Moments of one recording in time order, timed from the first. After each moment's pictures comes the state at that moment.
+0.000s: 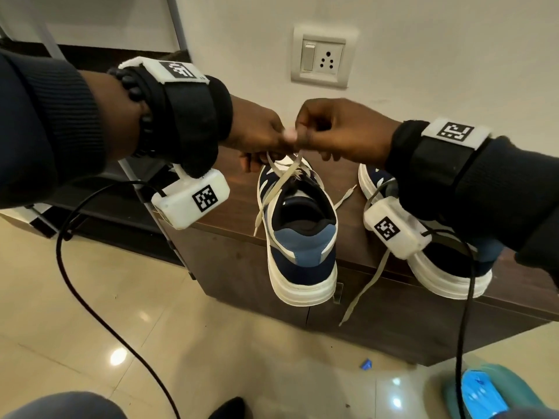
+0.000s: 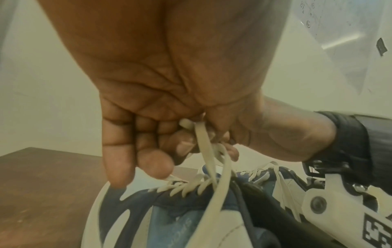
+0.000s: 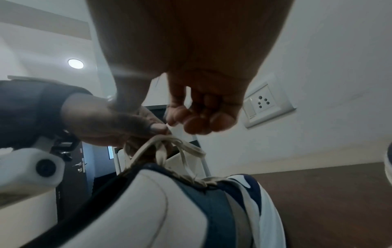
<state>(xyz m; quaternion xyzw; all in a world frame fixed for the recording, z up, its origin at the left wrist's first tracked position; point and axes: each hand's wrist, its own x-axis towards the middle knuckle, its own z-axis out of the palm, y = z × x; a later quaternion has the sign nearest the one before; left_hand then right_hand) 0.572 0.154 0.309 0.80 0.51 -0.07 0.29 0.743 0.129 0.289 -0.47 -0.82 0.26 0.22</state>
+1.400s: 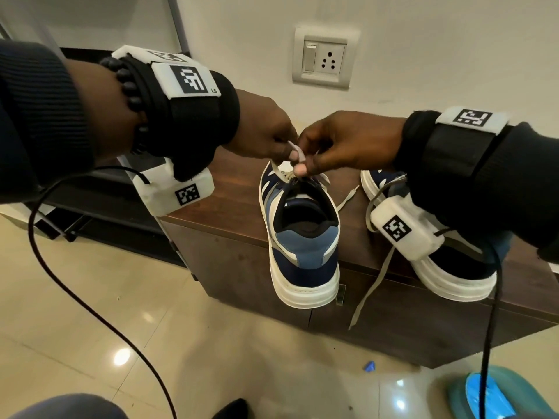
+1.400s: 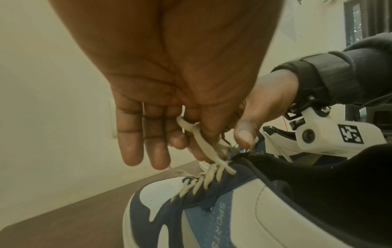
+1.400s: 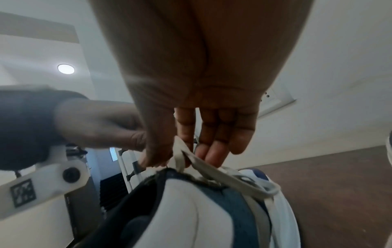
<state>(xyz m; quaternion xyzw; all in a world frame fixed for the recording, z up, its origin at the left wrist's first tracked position) 0.574 0.156 0.319 0.90 0.40 -0.18 -0.03 0.745 0.136 0.290 -0.45 -0.85 0.25 0.08</state>
